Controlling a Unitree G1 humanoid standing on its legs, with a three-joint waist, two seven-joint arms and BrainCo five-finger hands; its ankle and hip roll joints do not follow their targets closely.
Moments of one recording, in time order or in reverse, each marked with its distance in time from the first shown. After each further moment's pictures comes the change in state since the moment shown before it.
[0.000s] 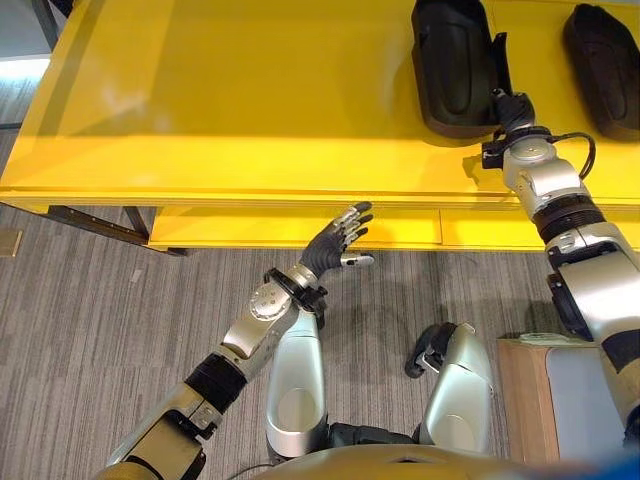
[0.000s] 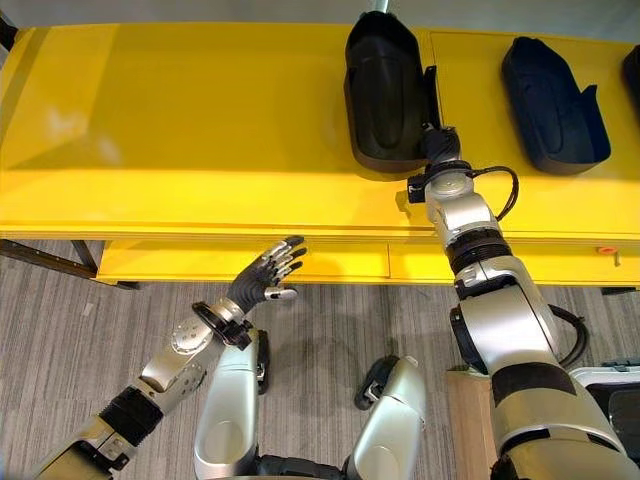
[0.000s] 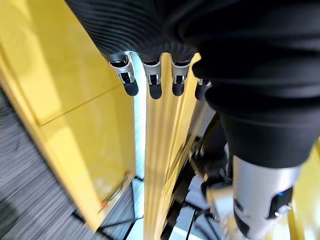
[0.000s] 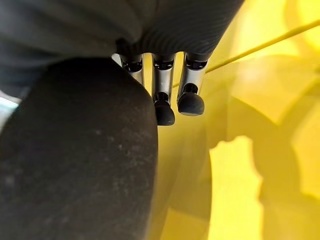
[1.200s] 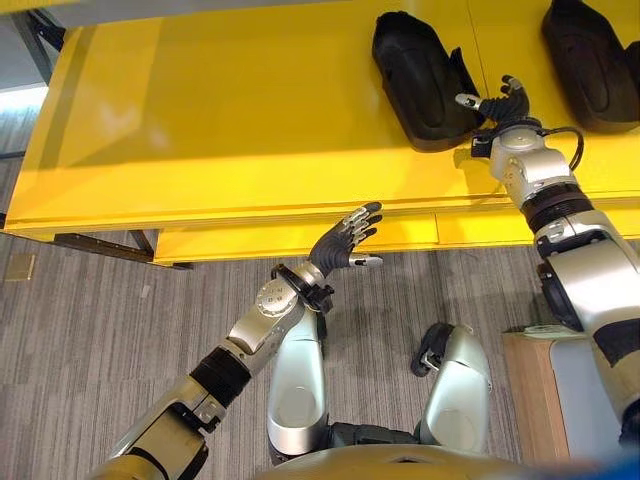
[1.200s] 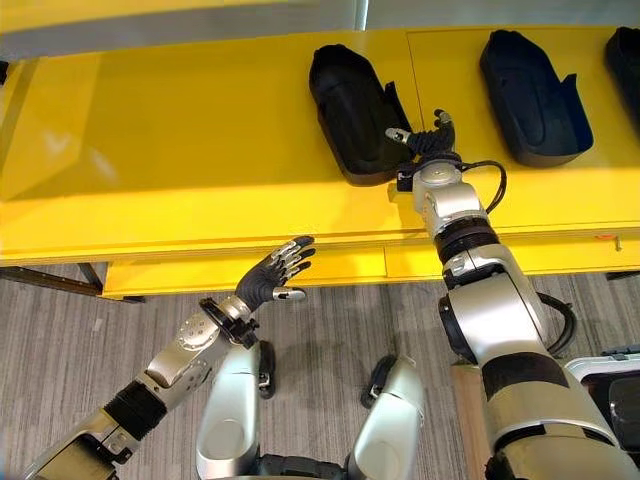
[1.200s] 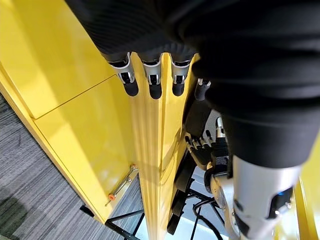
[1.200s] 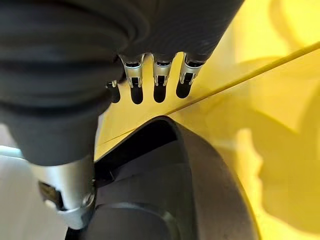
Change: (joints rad) left arm -0.019 -0.001 -0.001 0.002 -0.002 0.003 0.014; right arm -0.017 0.049 -0.036 0.034 0.112 0.012 -0.092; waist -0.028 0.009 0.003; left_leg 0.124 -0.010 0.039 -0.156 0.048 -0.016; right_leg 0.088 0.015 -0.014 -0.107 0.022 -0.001
